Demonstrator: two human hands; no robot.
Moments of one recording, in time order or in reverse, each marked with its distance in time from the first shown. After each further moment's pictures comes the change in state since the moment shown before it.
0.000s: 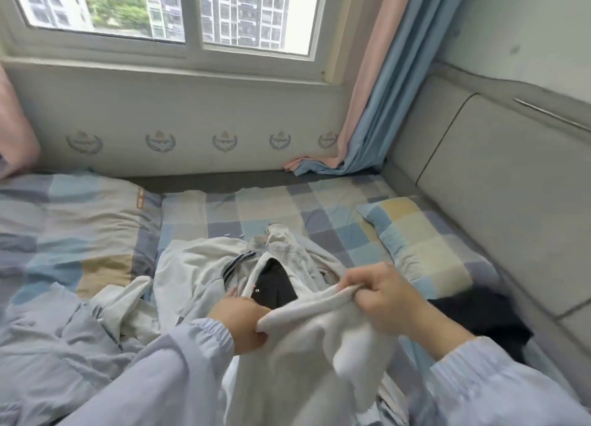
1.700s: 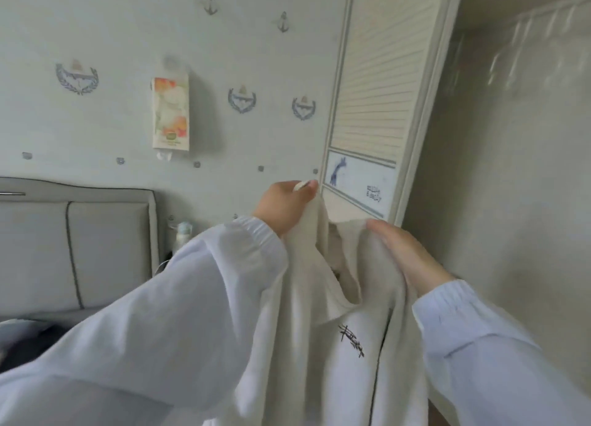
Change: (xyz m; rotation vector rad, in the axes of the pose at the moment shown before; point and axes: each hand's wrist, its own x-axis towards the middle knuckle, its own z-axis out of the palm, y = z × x) left_hand -0.488 0.698 -0.152 -0.996 -0.321 1.267; right_hand -0.838 -0.231 -0.085 0.233 1.784 1.067
